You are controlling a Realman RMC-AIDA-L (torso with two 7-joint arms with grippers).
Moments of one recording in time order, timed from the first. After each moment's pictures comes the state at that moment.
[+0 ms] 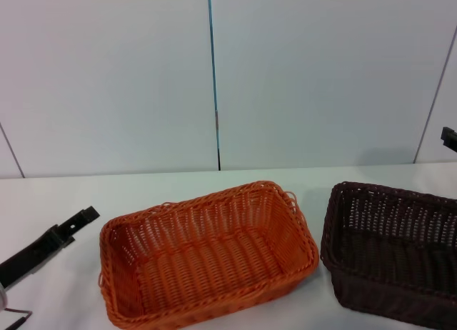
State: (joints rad) left arm -0.41 -2.16 0.59 0.62 1.68 1.00 -1.97; right arm 0.56 2.07 2.30 0.82 1.44 -0.55 -1.45
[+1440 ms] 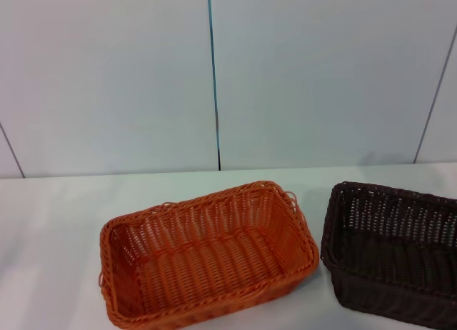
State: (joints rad) left arm -0.40 -2.06 0.26 0.62 1.44 1.02 -1.53; right arm 0.39 2.08 2.24 1.04 1.47 -0.71 -1.16
